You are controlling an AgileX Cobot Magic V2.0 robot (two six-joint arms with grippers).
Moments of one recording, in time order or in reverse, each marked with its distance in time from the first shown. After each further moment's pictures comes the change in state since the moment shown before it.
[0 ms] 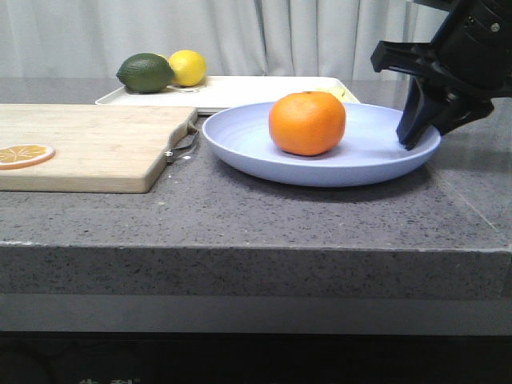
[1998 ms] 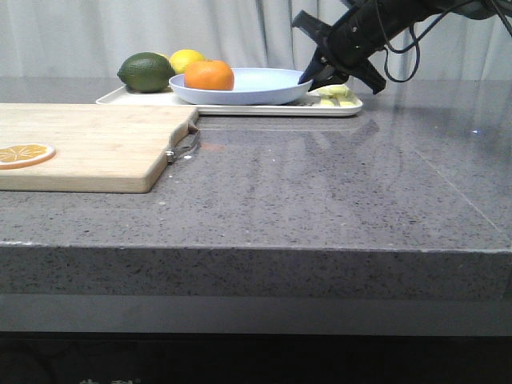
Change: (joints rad) left arm 0.000 0.000 0.000 0.000 0.000 0.000; right arm -0.049 1.037 -1.654 0.227 0.367 0.246
